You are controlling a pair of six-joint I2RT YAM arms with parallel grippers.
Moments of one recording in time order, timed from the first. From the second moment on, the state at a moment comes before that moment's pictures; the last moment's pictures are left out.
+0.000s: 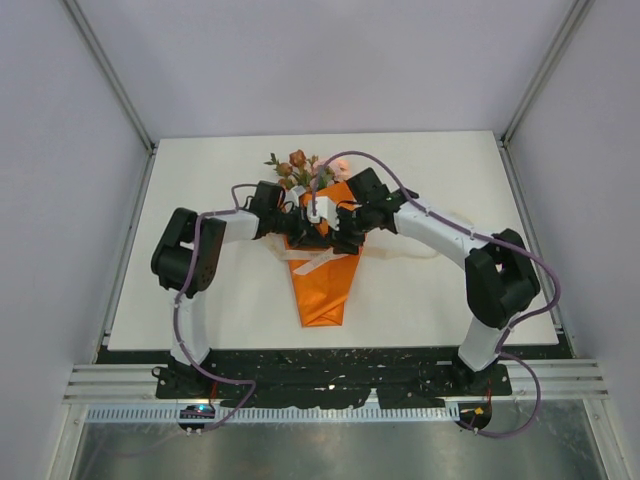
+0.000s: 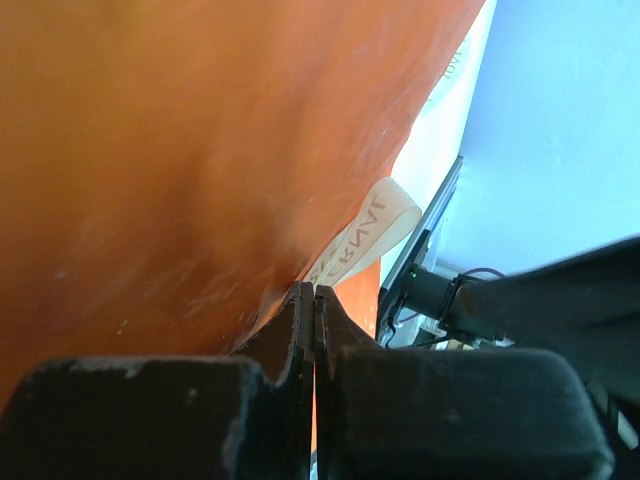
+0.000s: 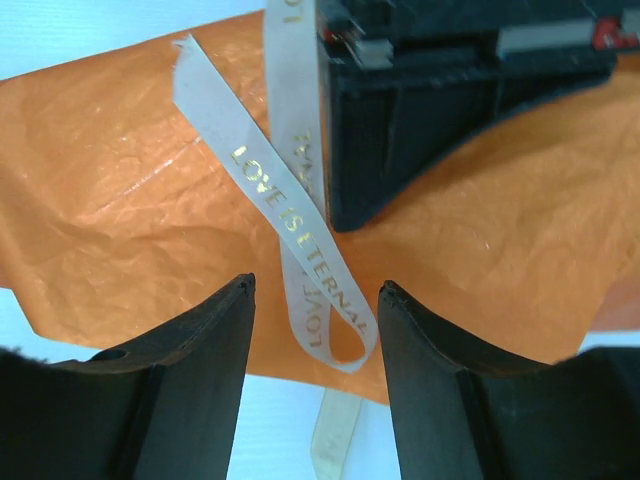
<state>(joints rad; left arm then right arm) -0.37 2.03 1.16 0.04 0.87 -0.76 0.58 1.75 1.33 -0.56 -0.51 -0.82</state>
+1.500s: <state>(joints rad) -0.37 2.07 1.24 -0.16 0.77 -0.64 0.14 1.59 1.21 -0.93 -0.45 -0.83</state>
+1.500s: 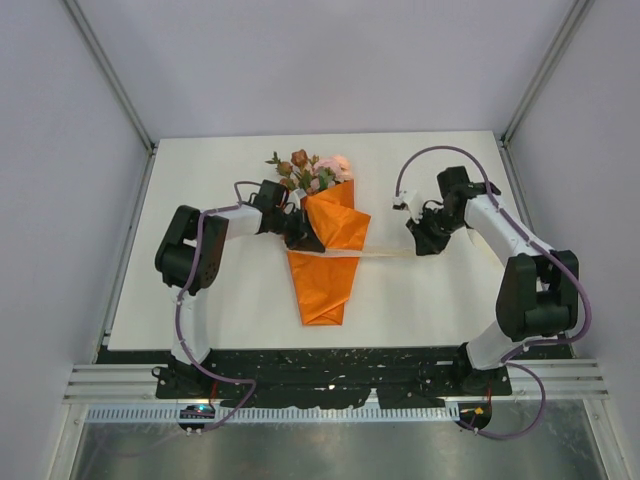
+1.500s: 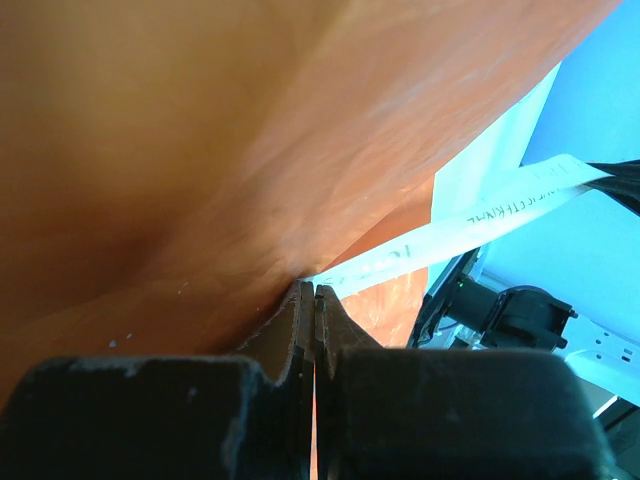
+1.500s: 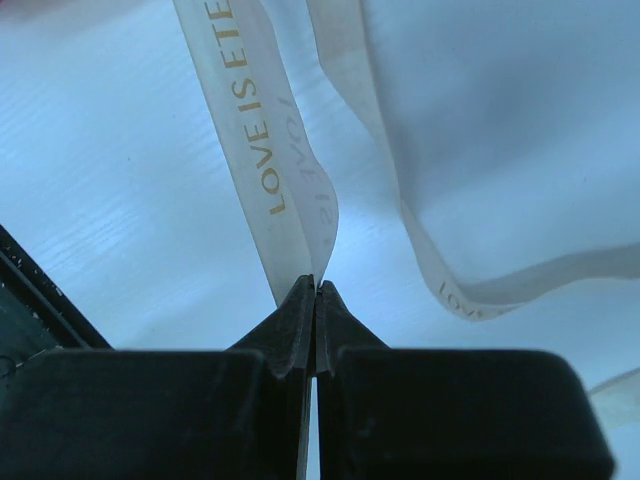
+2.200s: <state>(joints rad) -0.37 2.08 1.25 -0.18 0.77 -0.63 -0.10 1.74 1.12 -0.97 -0.32 -0.71</state>
